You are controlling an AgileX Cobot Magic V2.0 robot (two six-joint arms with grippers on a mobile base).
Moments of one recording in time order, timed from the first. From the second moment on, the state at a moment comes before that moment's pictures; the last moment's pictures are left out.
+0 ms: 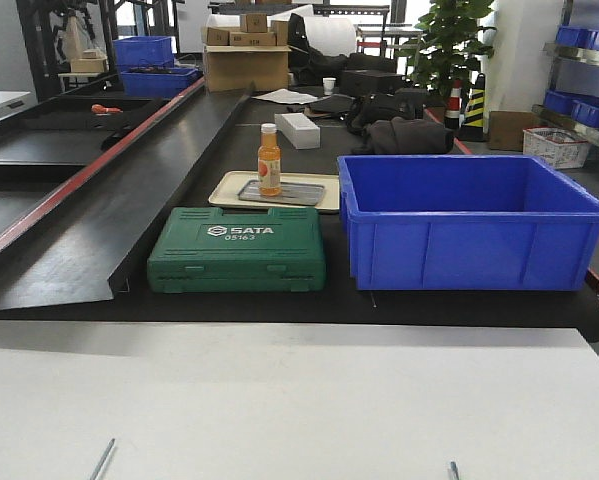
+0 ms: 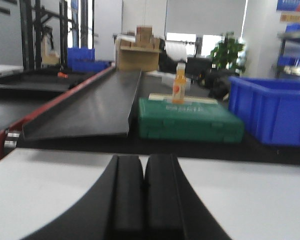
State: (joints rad) left arm -0.02 -0.01 0.03 -0.08 -0.09 -0.02; right arm 0.01 -0.01 0.03 -0.11 -0.20 0.03
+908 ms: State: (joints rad) left arm -0.02 0.56 -0.26 -0.08 0.03 -0.17; right arm 0.01 0.58 -0.40 -0.03 0.25 0.11
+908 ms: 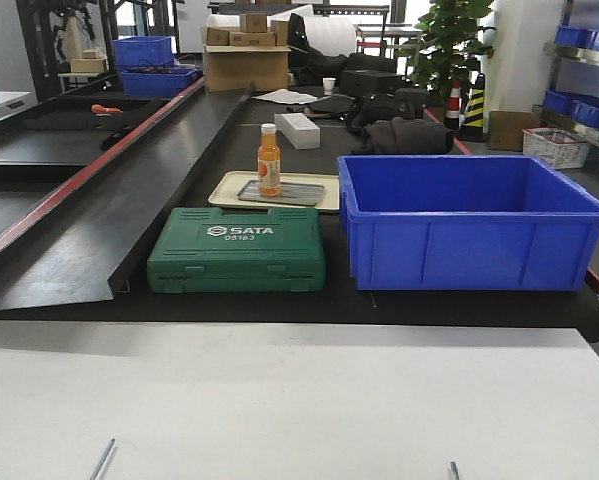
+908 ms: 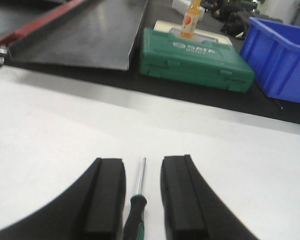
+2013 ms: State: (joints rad) left arm -0.02 1.73 -1.03 -0.32 0.59 0.34; right arm 0.01 0.74 -0.40 -0.01 0.29 0.11
